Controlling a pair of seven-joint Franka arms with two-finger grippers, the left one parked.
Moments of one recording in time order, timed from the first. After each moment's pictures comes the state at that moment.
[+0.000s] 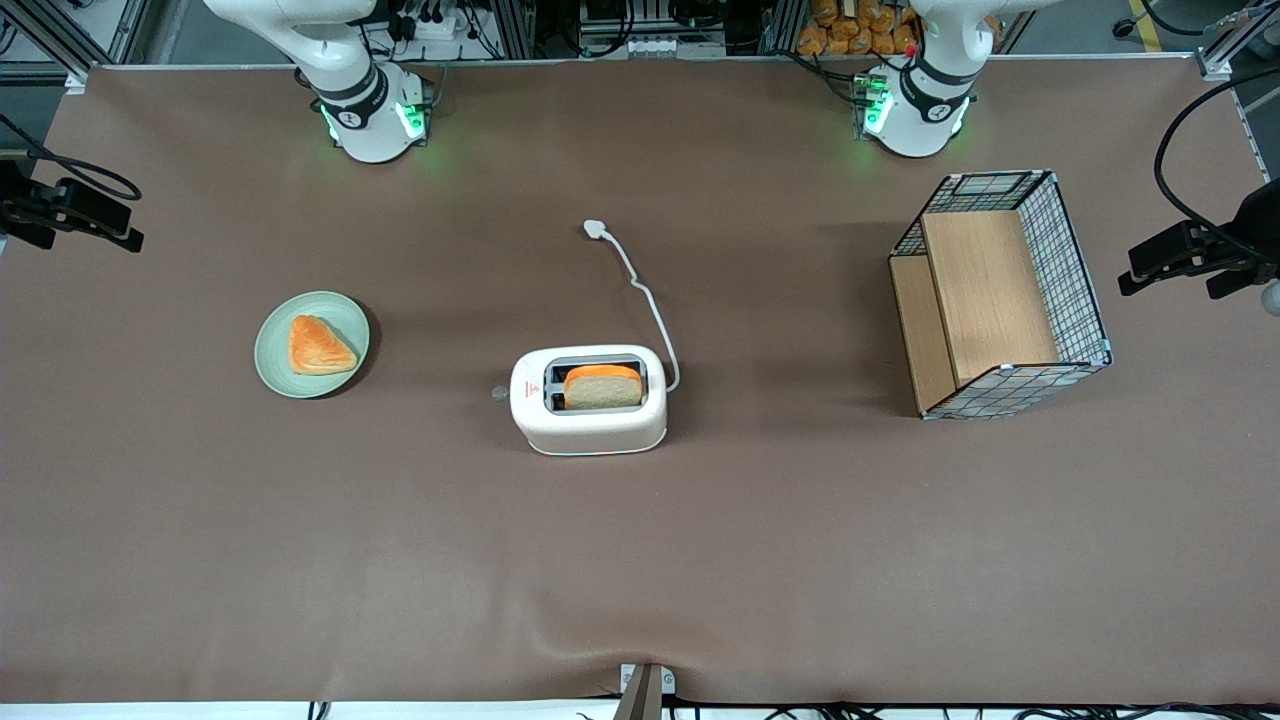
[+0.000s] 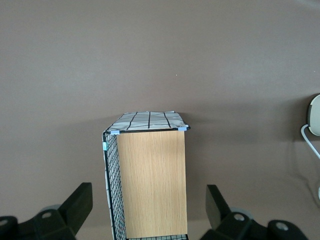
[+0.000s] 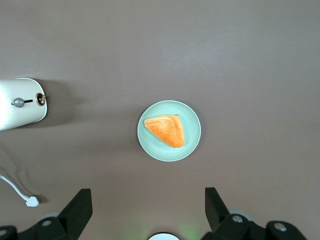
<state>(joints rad) 0.02 -0.01 -0.07 -1.51 0.02 1.42 0.00</state>
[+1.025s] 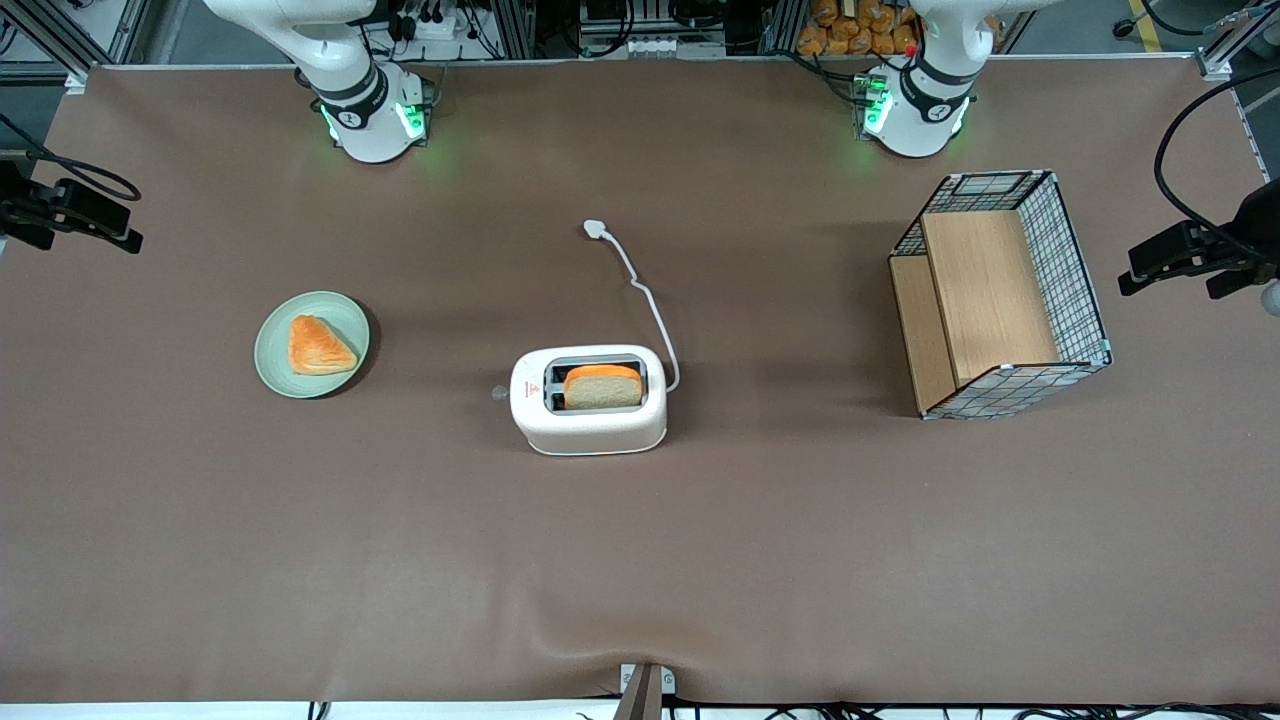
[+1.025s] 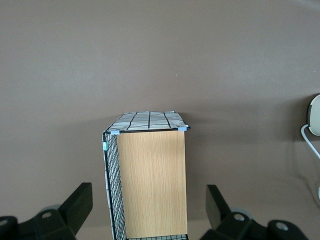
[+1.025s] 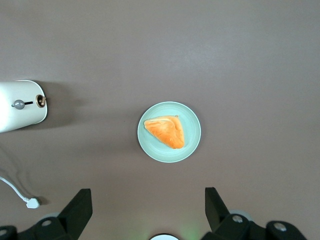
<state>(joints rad) 0.02 -0.01 -0.07 -1.51 0.02 1.43 0.01</state>
